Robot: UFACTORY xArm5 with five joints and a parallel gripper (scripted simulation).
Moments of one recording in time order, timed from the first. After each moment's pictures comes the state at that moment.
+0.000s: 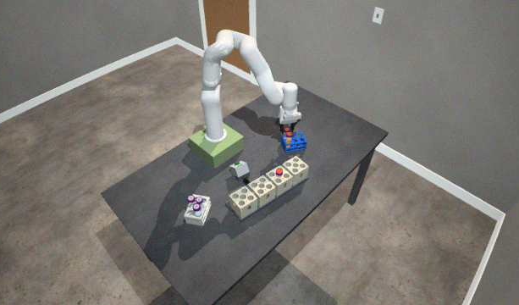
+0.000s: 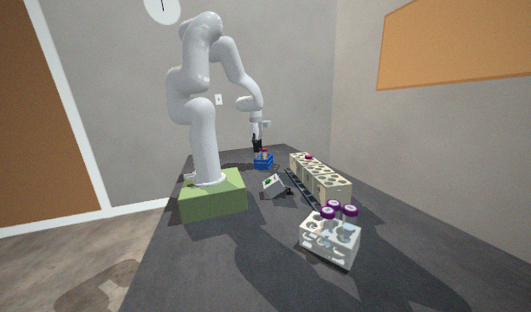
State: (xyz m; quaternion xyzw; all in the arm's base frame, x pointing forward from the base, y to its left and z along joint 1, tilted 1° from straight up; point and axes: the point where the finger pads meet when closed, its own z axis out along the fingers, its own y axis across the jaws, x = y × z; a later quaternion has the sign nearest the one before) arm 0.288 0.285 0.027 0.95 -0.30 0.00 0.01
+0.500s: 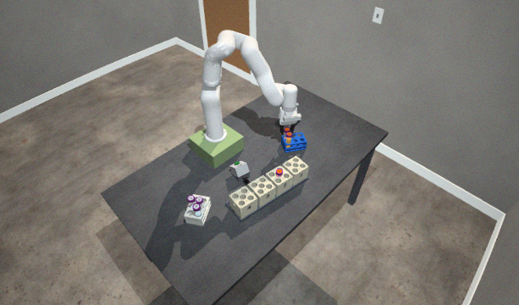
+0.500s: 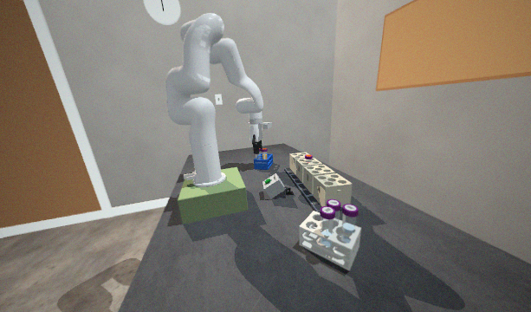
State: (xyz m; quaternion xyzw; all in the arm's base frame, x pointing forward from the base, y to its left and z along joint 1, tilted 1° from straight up) arm 0.288 0.285 0.018 0.95 -0.30 0.00 0.01
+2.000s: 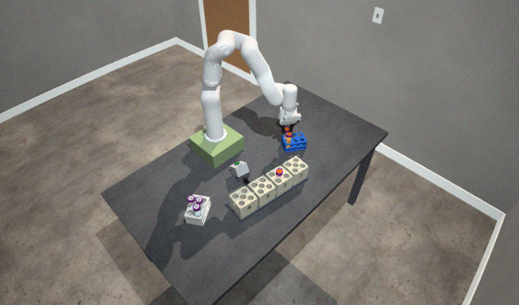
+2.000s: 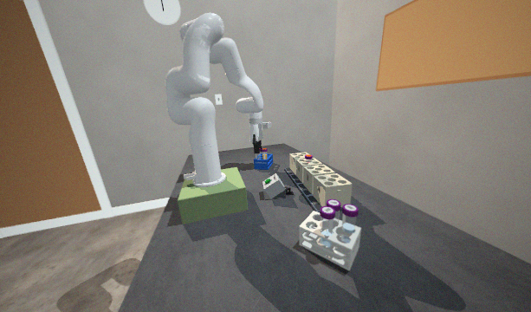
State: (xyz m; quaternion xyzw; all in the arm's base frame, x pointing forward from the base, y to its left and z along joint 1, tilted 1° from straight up) arm 0.288 0.285 0.020 0.95 -0.30 0.00 0.01
